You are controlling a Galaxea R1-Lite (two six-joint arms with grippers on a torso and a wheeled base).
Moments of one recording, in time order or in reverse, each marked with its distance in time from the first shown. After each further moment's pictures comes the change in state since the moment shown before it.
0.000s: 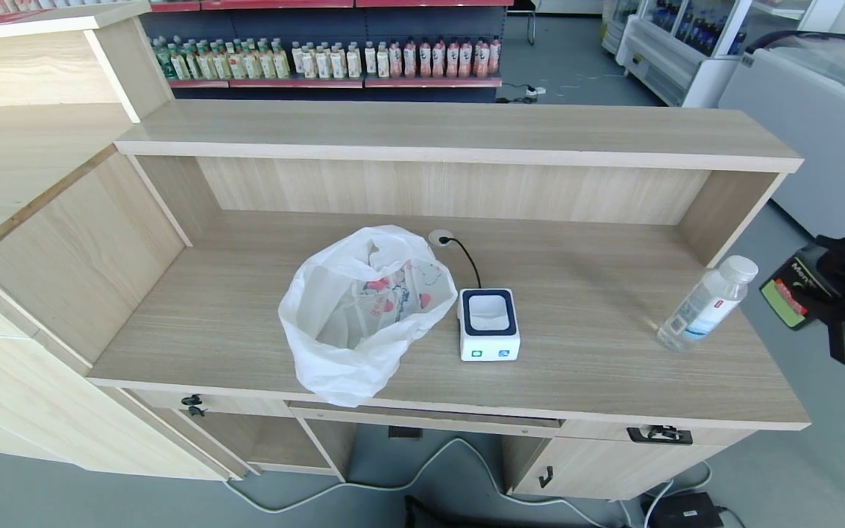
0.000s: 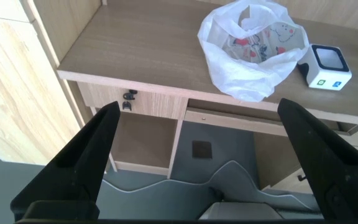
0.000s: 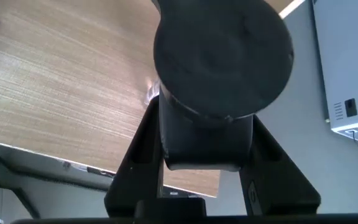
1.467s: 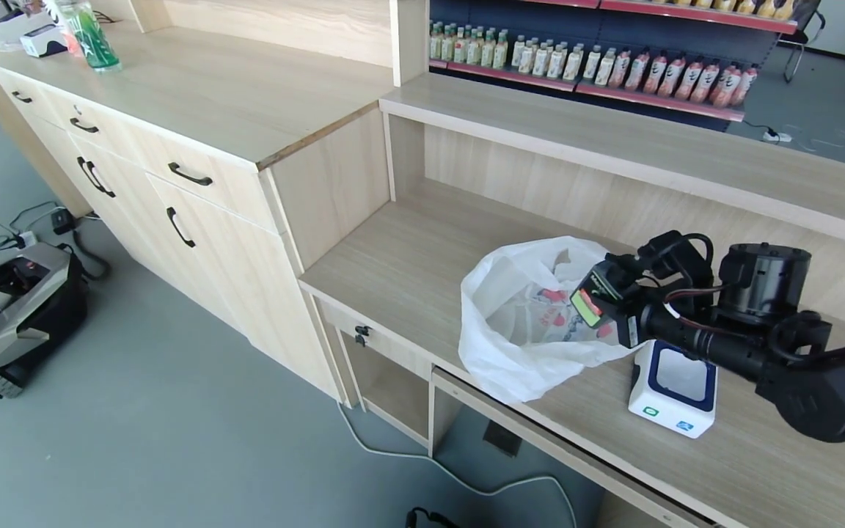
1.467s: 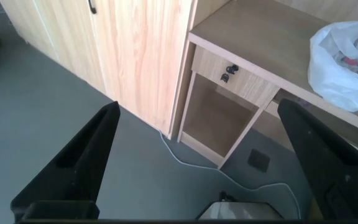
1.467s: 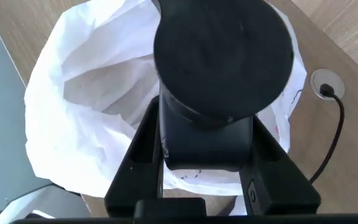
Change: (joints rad) left arm 0.000 0.000 0.000 0.000 0.000 0.000; right arm 0.376 0.539 -0.164 -0.313 0.000 0.234
